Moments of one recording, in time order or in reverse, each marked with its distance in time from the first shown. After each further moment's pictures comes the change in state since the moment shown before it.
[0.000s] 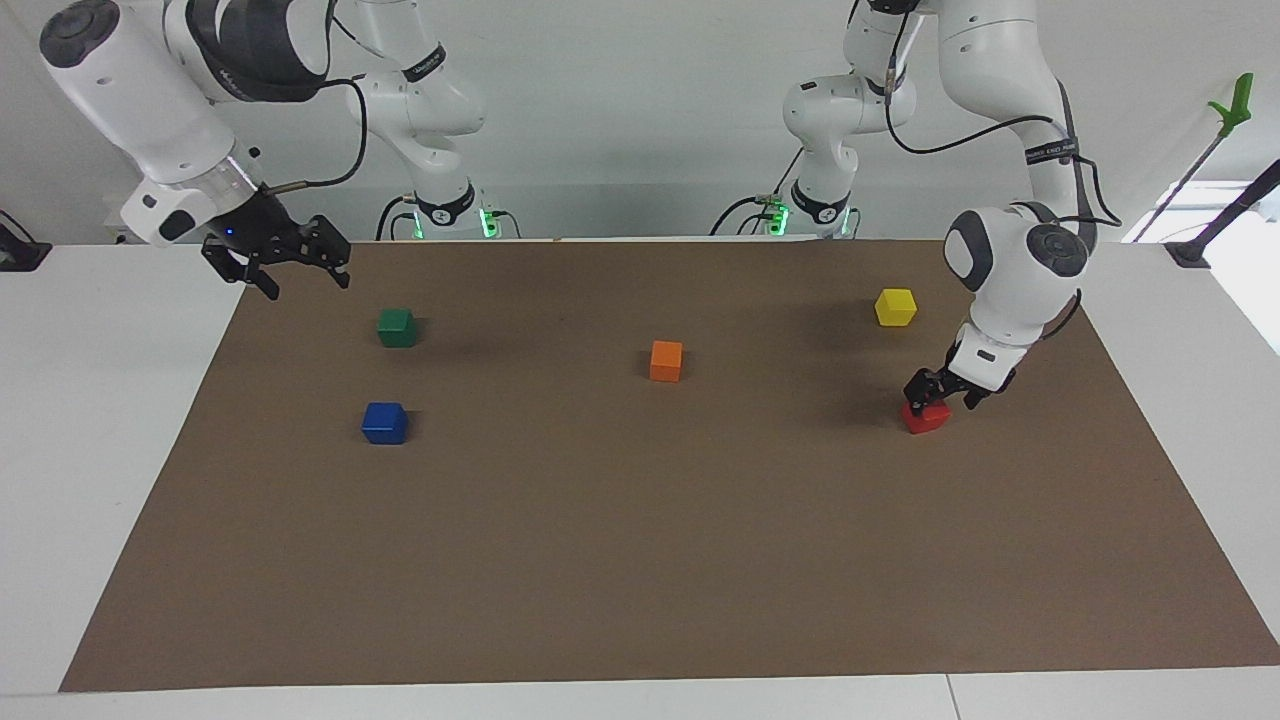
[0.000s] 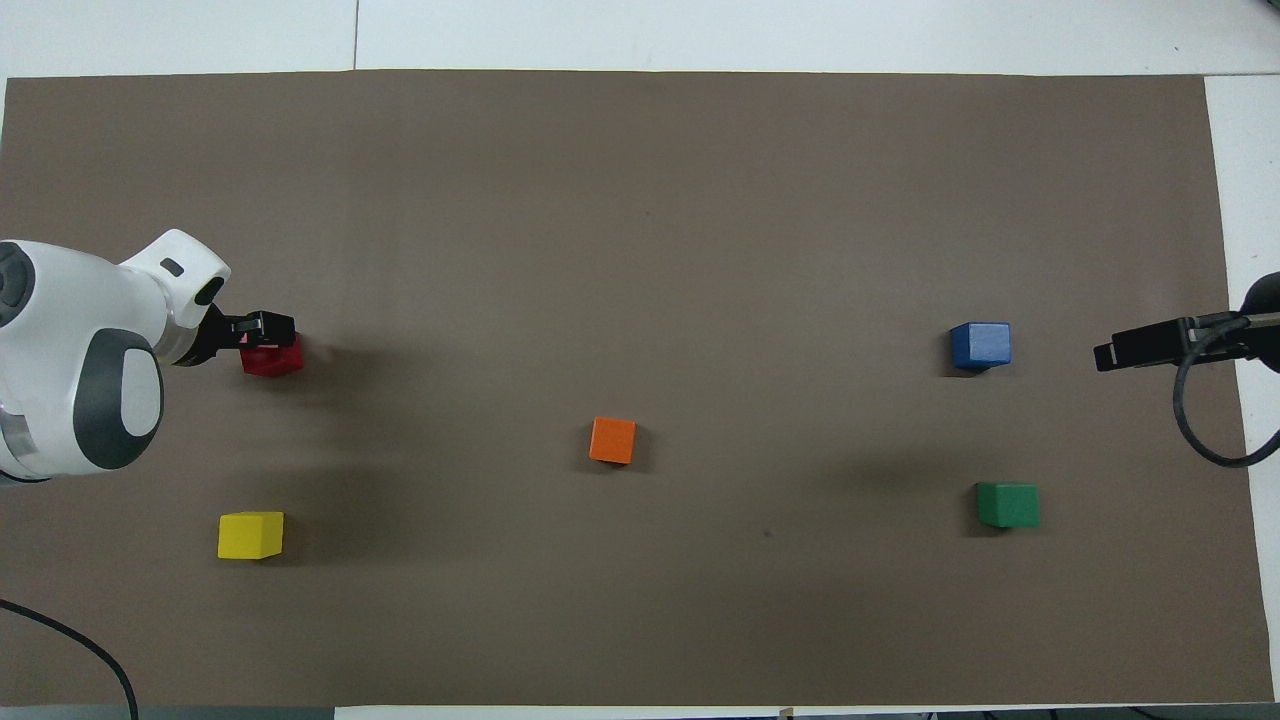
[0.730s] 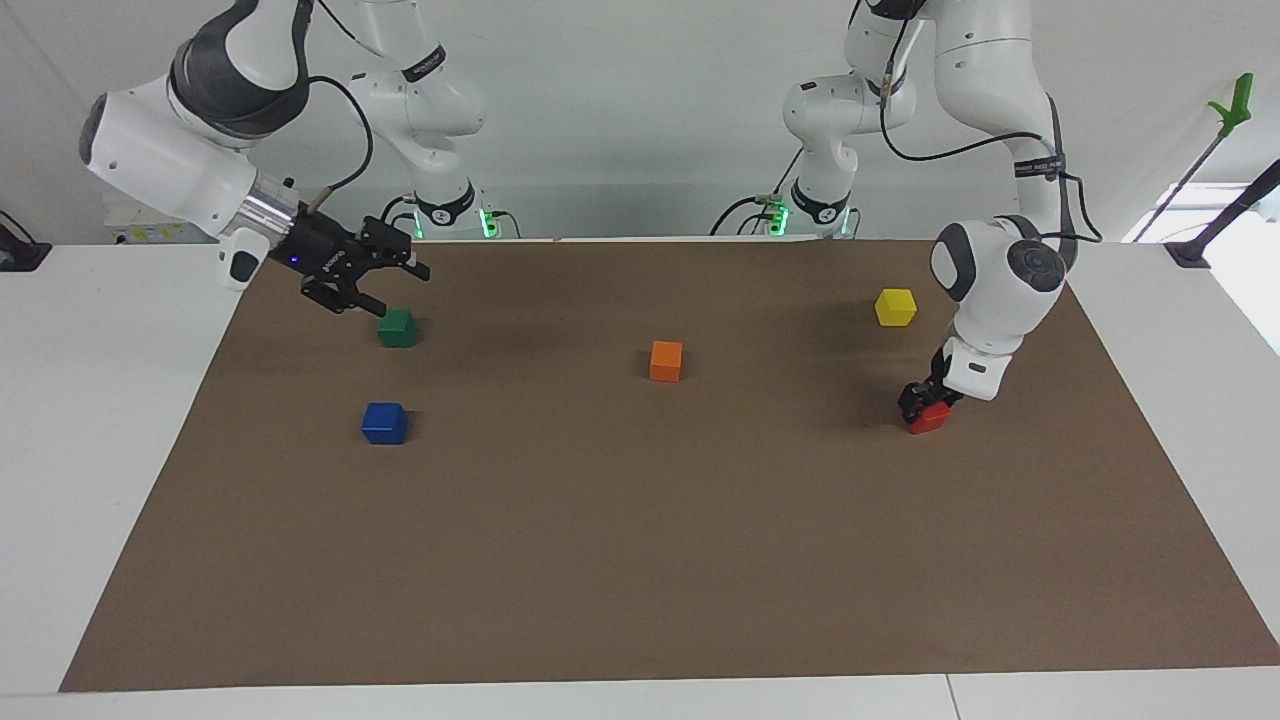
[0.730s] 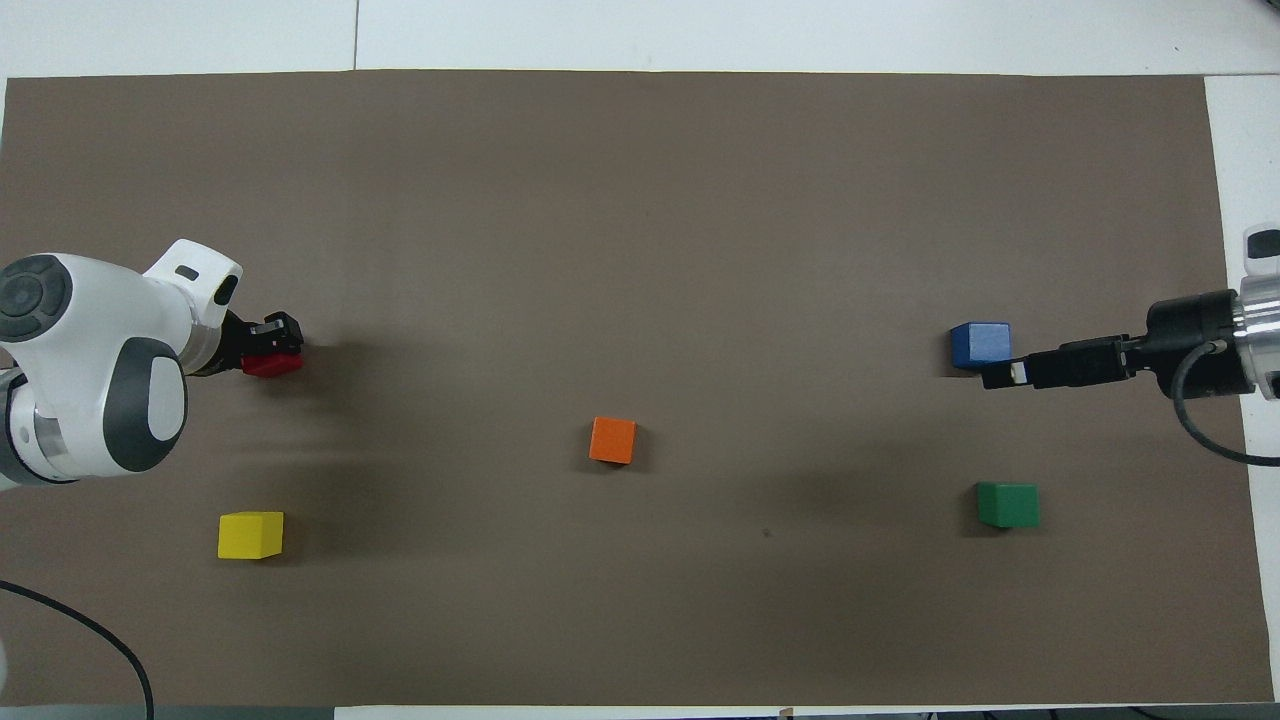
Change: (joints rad) left arm -0.003 0.033 -0.010 0.004 0.000 0.013 -0.199; right arm -0.046 -0.001 -0.002 -0.189 0.598 0.003 -0.309
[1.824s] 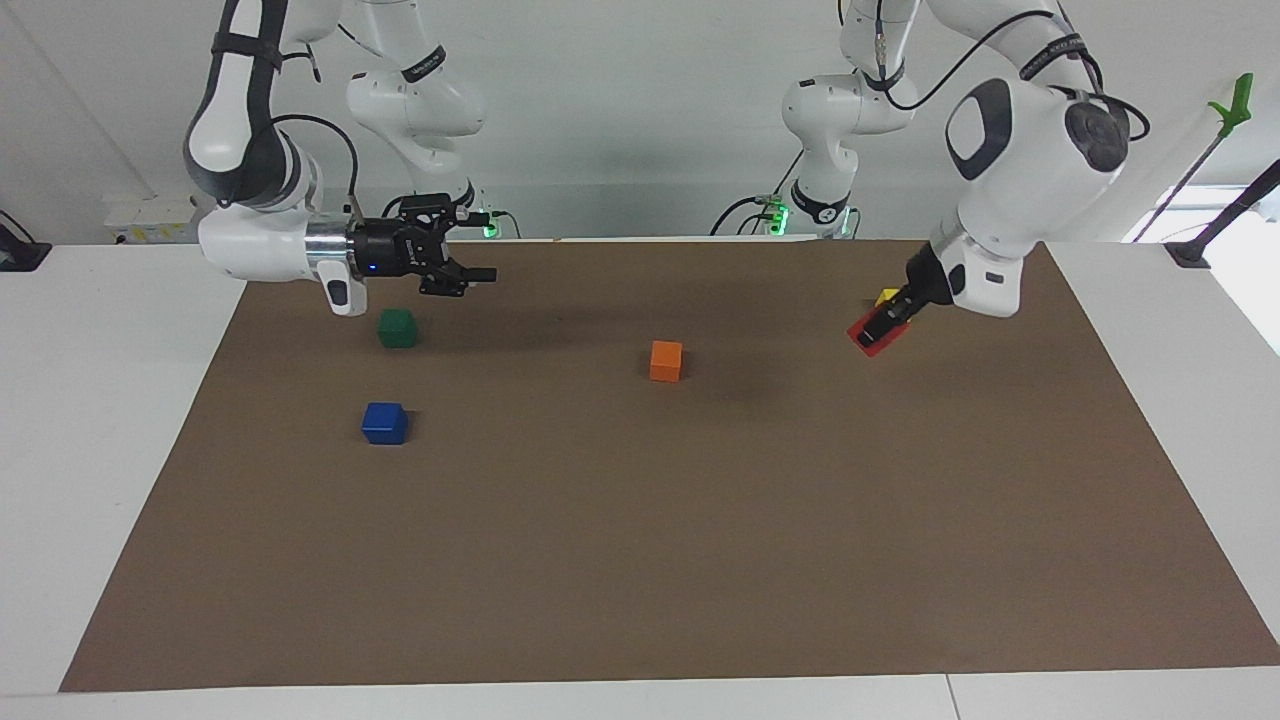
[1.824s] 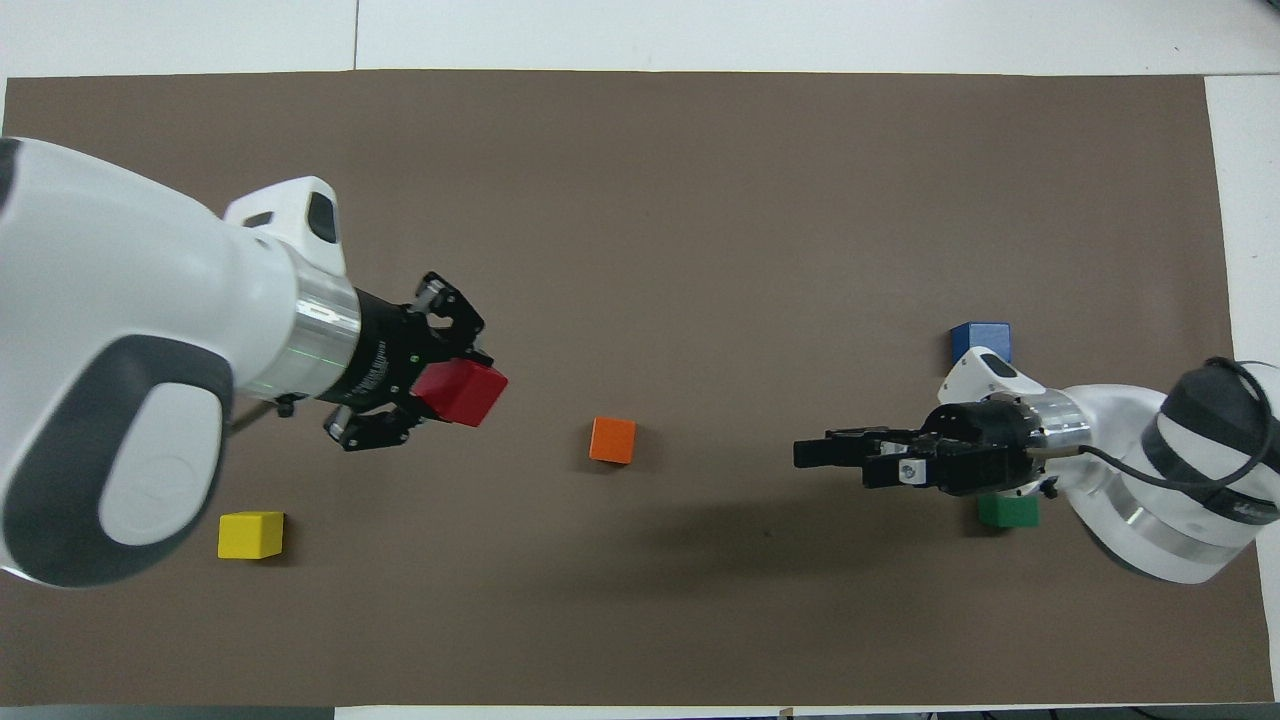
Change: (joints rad) left arm -0.372 -0.246 -0.078 0.368 -0.359 -0.618 -0.959; right arm 0.148 0.073 0.014 -0.405 0.980 -0.443 -0.463
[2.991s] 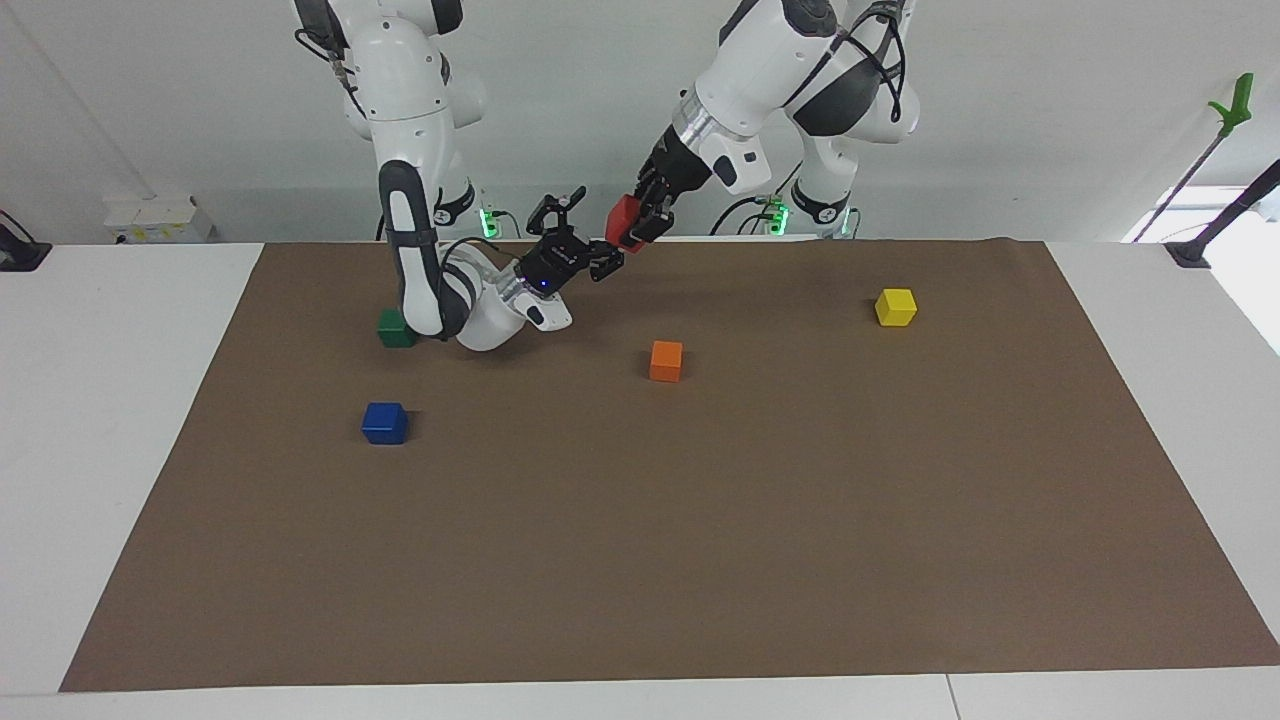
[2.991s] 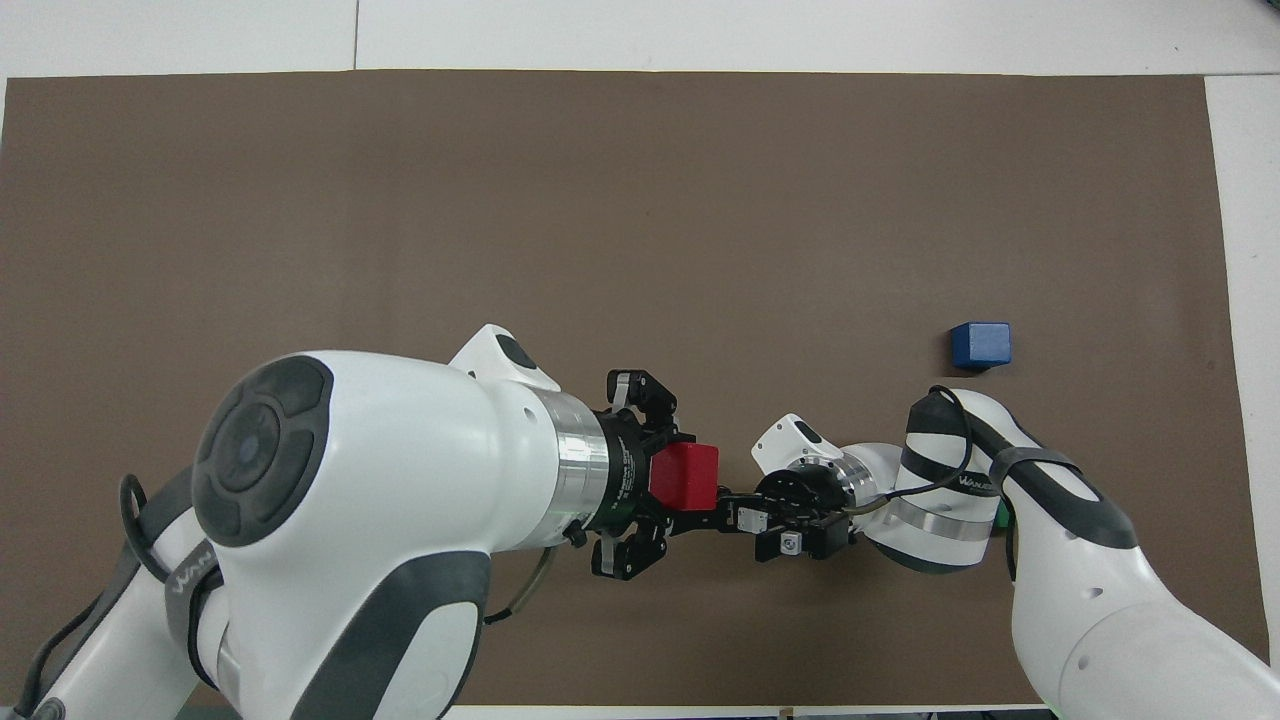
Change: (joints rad) left arm -0.217 -0.076 -0.048 -0.131 -0.180 0.261 -0.727; right arm 0.288 0.387 0.000 -0.001 0.279 -0.409 -0.400
